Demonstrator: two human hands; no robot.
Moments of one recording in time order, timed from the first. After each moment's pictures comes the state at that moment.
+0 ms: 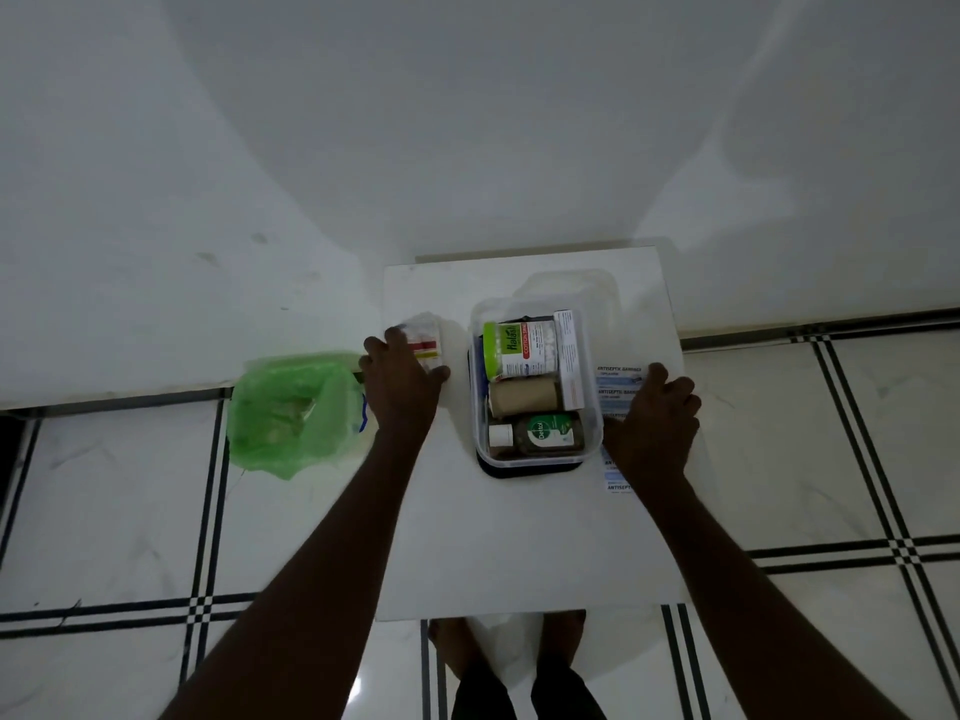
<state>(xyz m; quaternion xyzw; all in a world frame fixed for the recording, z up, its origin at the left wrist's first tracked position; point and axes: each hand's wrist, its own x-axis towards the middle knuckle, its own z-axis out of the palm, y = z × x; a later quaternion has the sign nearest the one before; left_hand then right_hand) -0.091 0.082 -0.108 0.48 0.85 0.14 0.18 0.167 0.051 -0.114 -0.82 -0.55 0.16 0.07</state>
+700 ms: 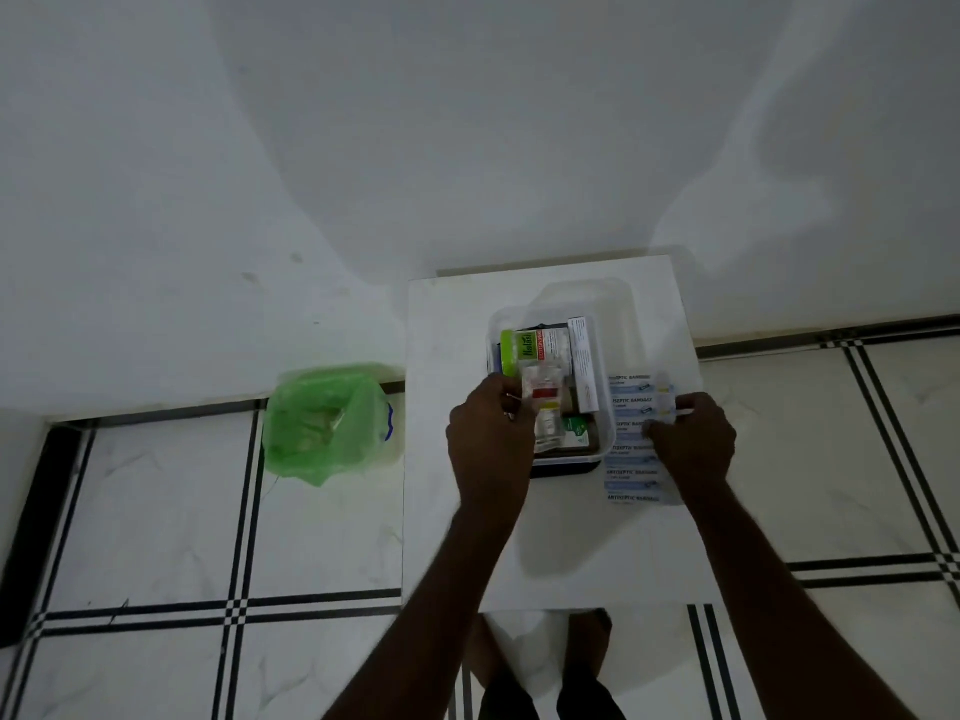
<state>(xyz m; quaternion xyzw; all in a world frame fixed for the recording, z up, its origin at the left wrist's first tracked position) -0.007 0.013 -0.021 0.47 0.79 0.28 0.27 0.191 0.042 -0.108 -0.83 -0.43 0.27 0.23</state>
